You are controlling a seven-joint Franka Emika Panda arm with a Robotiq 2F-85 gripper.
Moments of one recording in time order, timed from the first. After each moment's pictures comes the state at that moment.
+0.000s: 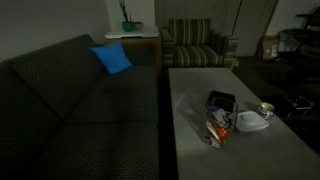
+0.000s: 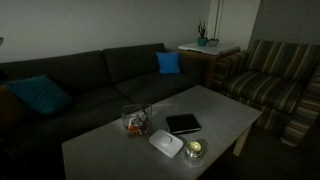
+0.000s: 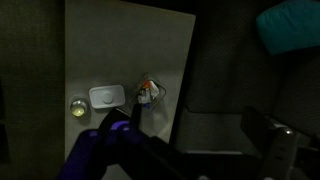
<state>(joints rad) 0.13 -0.49 0.13 -2.29 0.20 1.87 0.21</state>
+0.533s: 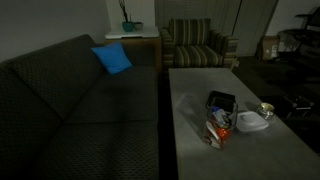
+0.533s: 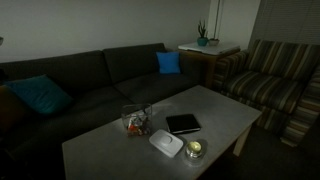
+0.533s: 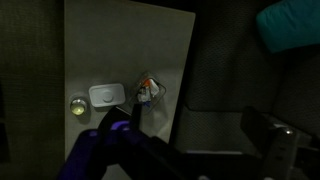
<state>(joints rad) 0.13 -0.49 0.13 -2.29 0.20 1.89 0.21</state>
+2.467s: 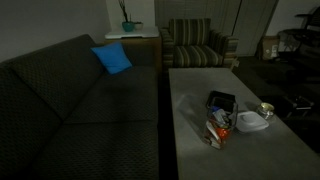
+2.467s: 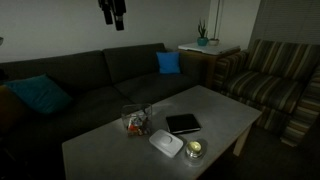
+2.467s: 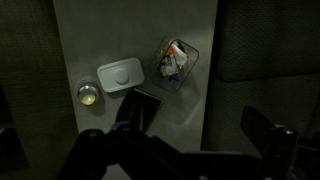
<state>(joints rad) 0.06 -0.01 0.07 -2.28 0.17 2.39 0.19</state>
